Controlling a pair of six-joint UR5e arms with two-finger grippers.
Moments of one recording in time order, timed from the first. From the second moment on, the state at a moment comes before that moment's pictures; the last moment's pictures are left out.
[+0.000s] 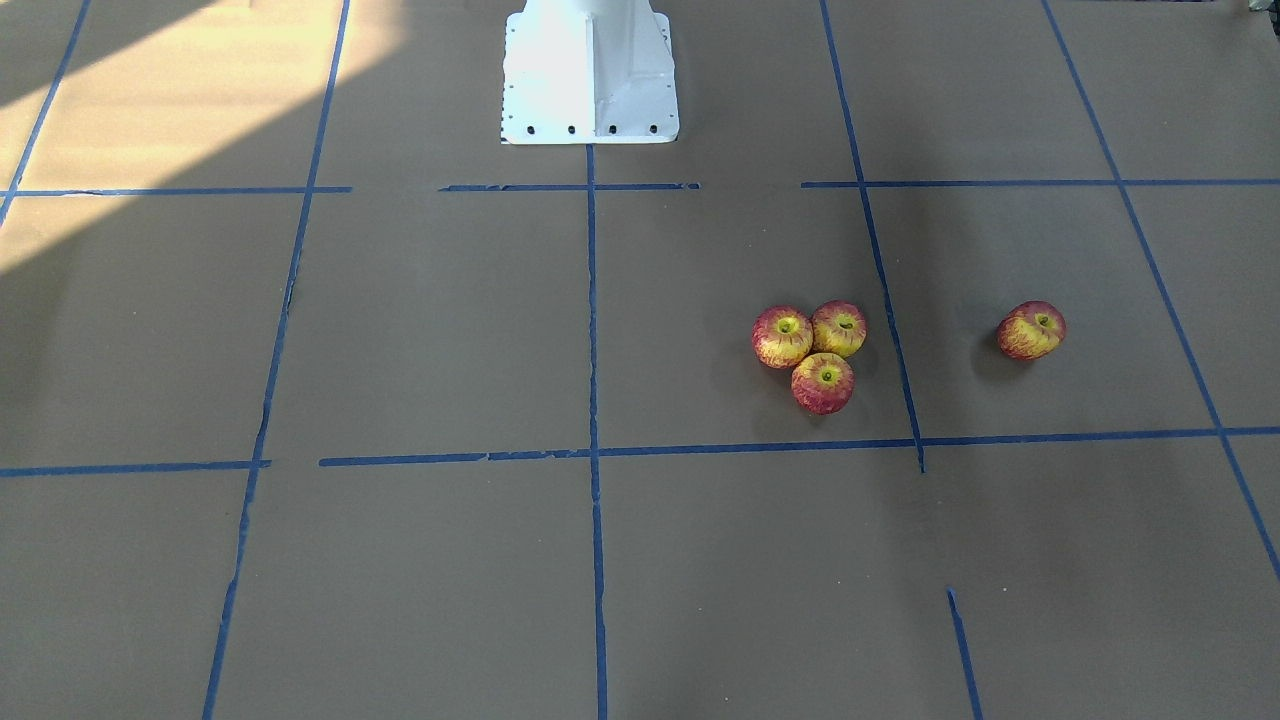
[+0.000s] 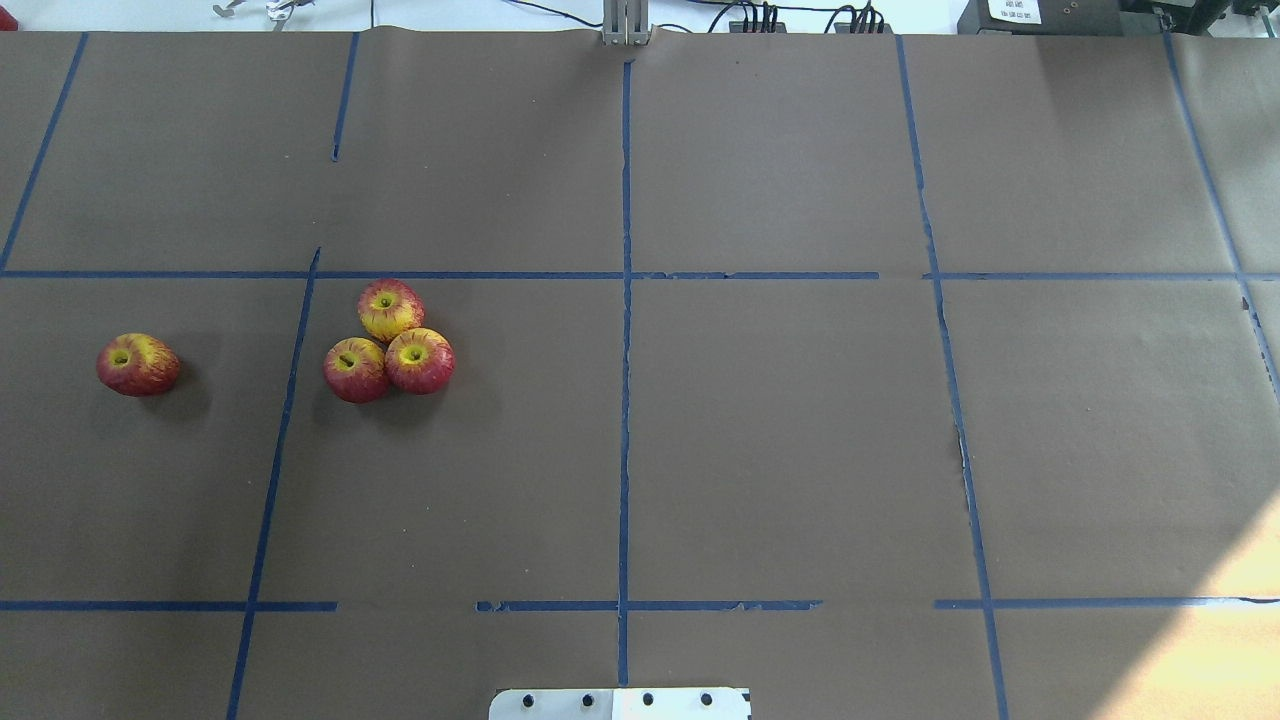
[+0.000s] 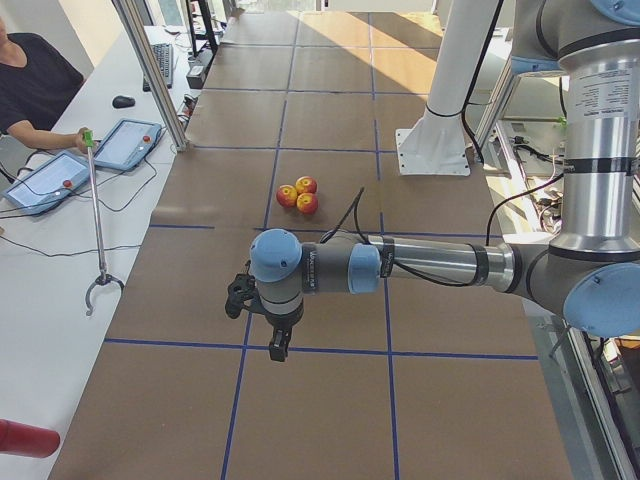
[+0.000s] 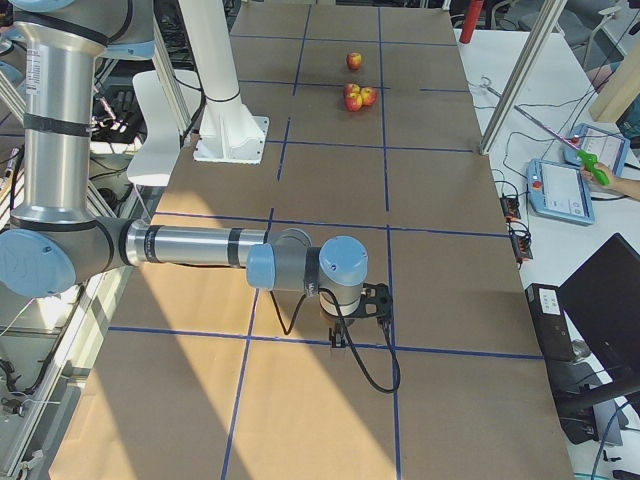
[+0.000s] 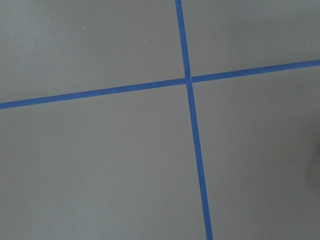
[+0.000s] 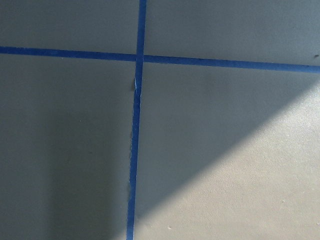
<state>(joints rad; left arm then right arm) -1.62 -1.51 -1.71 -1.49 -2.34 0.18 1.59 -1.71 1.71 -1.59 2.29 -0.06</state>
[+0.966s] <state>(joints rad) -1.62 -1.51 -1.71 -1.56 -2.35 0.15 1.59 -1.71 1.71 -1.59 2.29 -0.06</state>
